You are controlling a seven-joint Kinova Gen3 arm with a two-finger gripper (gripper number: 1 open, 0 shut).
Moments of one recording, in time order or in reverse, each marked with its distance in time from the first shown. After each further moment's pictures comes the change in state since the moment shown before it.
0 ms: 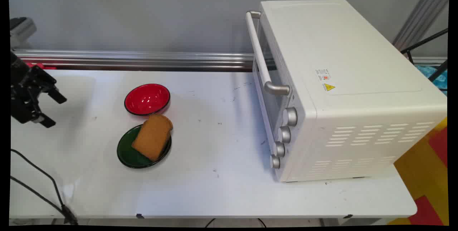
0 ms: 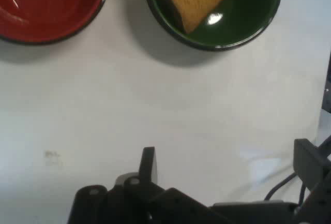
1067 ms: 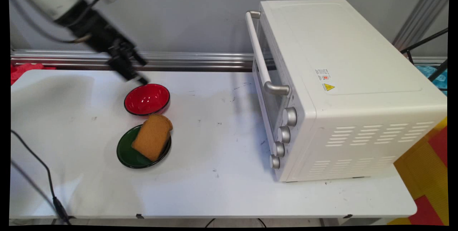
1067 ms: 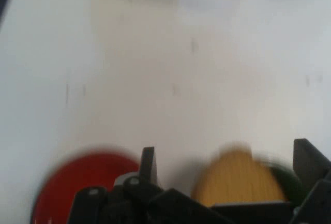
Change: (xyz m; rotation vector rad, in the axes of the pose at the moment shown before) arm 0.177 -0.022 0.018 0.078 0.214 0.005
